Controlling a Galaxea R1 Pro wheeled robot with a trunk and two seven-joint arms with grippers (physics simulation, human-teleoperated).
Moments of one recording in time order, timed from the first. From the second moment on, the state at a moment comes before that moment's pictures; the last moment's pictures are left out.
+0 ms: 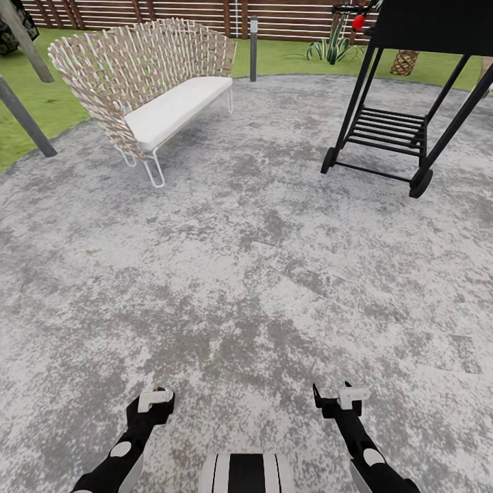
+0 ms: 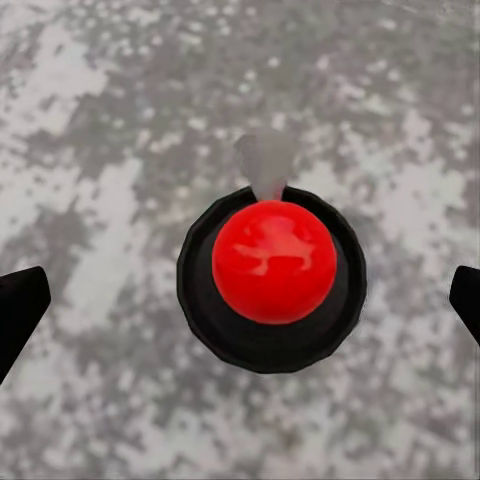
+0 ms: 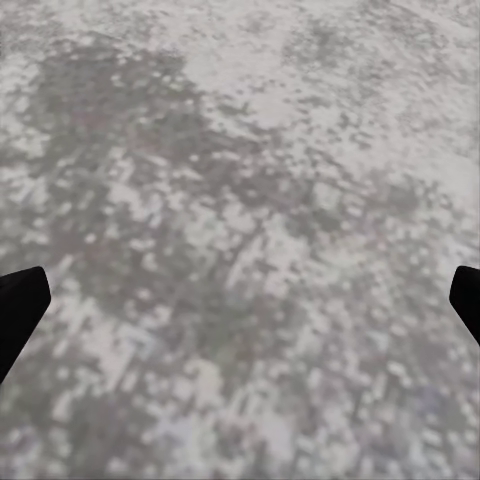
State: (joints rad) left arm -0.49 0.02 0.10 -0.36 -0.06 -0.34 0.02; right arm -0.45 -0.04 0.01 -0.42 0.03 -0.53 0.00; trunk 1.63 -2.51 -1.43
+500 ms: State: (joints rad) left arm -0.49 0.03 0.10 -0.36 -0.06 -0.34 0.01; right arm -0.45 -0.04 0.01 -0.42 0.03 -0.53 0.00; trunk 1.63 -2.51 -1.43
